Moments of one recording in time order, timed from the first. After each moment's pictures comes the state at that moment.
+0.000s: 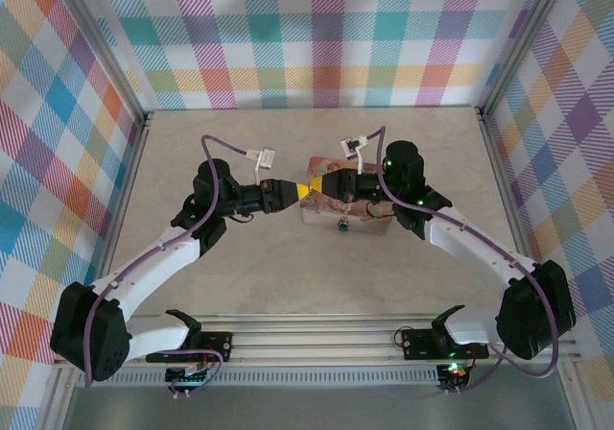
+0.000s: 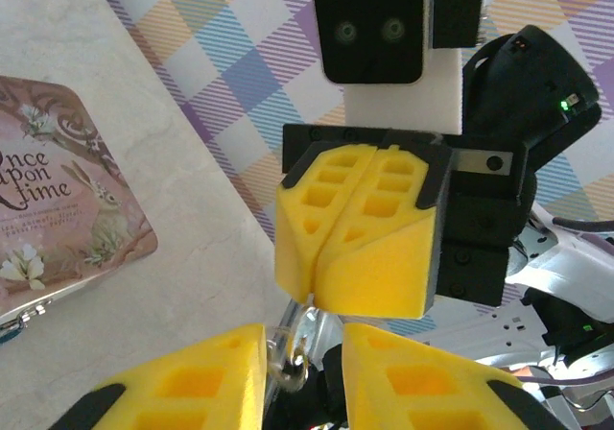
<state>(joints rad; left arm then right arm) -0.48 1.20 0.80 0.29 0.84 -0.83 0.55 1.30 0.95 0.16 -0.84 0.78</state>
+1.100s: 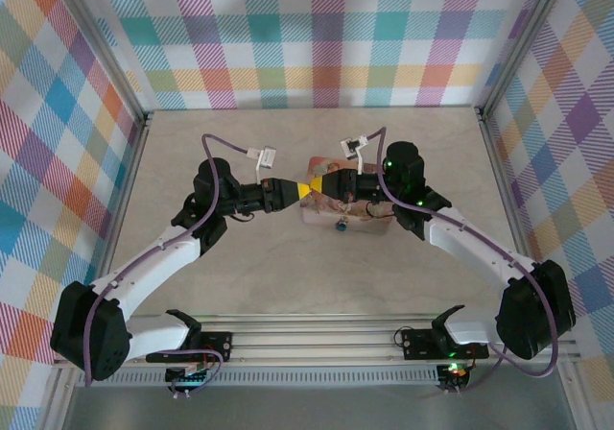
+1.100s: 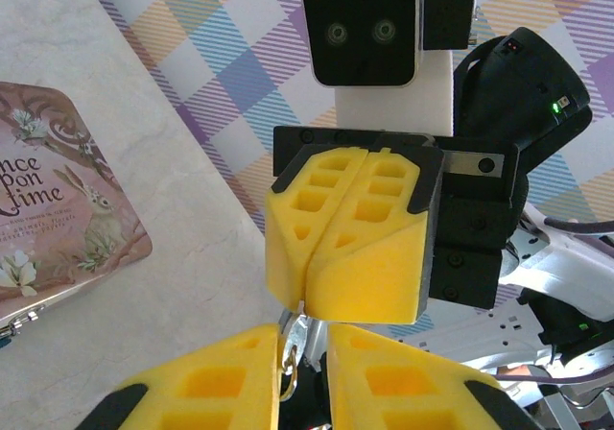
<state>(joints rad) -0.49 1.20 0.81 0.29 0.84 -0.83 0.55 1.30 0.94 0.19 -0.85 0.79</state>
